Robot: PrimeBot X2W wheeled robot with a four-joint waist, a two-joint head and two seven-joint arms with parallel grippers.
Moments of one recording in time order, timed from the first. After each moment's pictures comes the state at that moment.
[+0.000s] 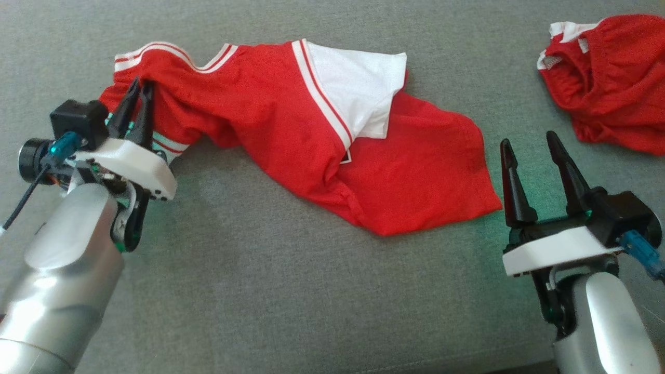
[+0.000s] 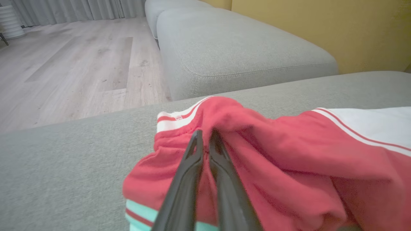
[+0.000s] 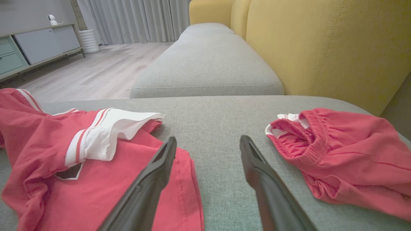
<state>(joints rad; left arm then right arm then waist) -0.76 0.40 -0.64 0.67 -0.67 0.02 -0.14 -0.16 -0.05 0.04 0.07 0.08 0.13 -0.09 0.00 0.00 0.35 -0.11</state>
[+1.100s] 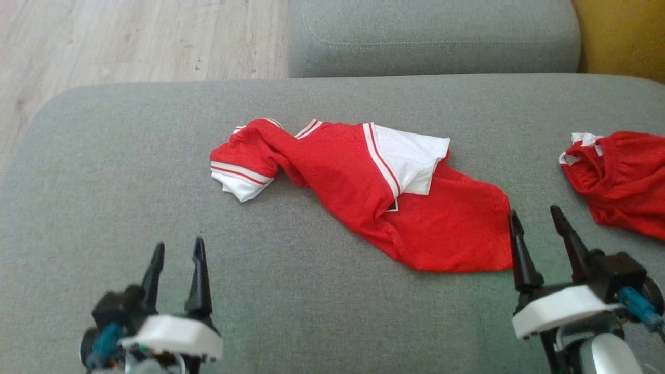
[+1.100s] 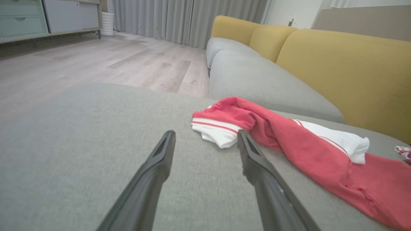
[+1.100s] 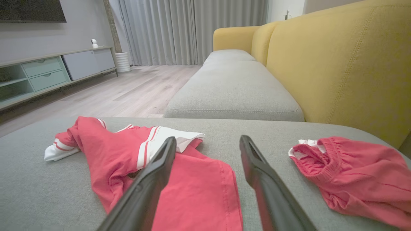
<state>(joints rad) -0.11 0.37 -0.55 0.21 -0.75 0.25 -0.25 0.03 -0.05 0.00 0.08 0.08 0.13 -0.07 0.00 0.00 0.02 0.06</state>
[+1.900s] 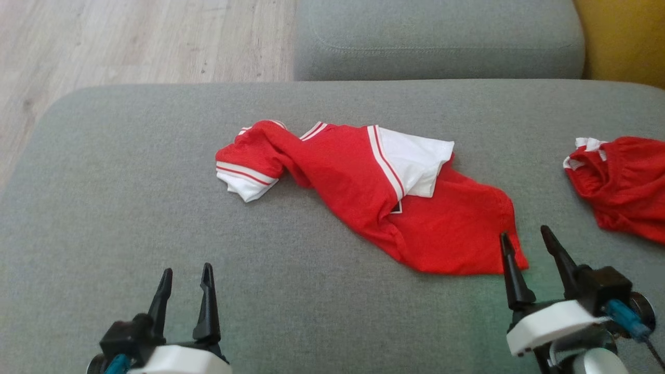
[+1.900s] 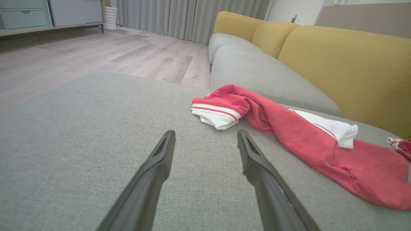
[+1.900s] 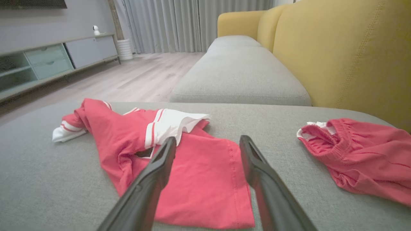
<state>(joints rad) 0.01 0.37 -0.55 0.10 -0.71 0.30 -0.25 0.07 -0.05 0.02 0.10 0.07 0.13 -0.06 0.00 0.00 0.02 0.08</state>
